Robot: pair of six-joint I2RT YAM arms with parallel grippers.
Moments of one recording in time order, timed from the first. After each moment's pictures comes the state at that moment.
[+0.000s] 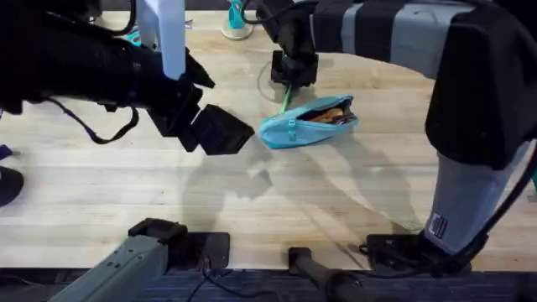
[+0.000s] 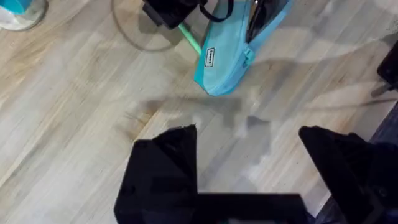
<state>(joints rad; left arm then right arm) -0.18 1.05 1.26 -1.27 0.45 0.59 0.61 2.17 1.68 -0.76 0.26 0.72</state>
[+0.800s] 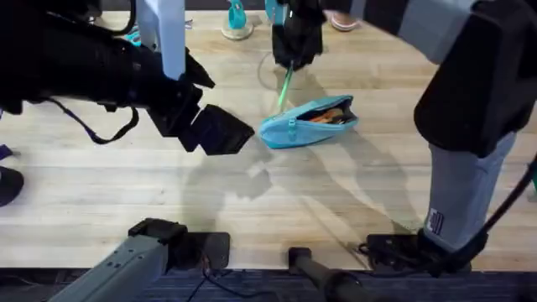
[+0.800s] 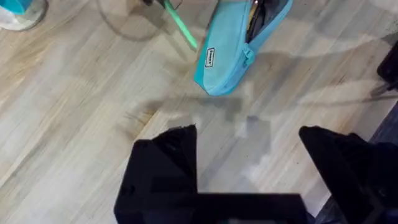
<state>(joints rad) -0.18 1.05 1.26 -1.27 0.45 0.59 0.55 2.23 2.02 -1.06 0.17 0.52</state>
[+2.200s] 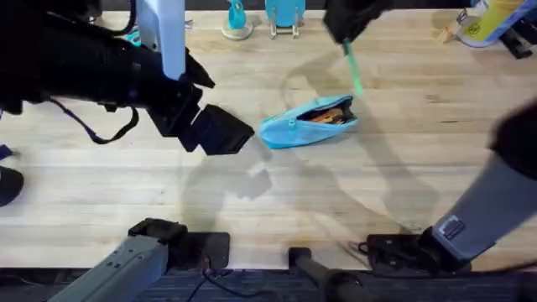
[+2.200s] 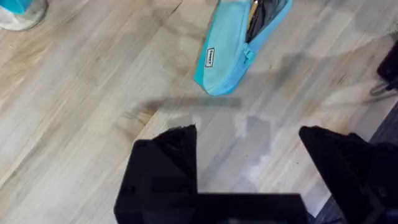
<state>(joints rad) -0.18 1.05 1.26 -1.27 0.45 0.59 0.47 1.98 2.25 -1.60 0.16 -0.02</state>
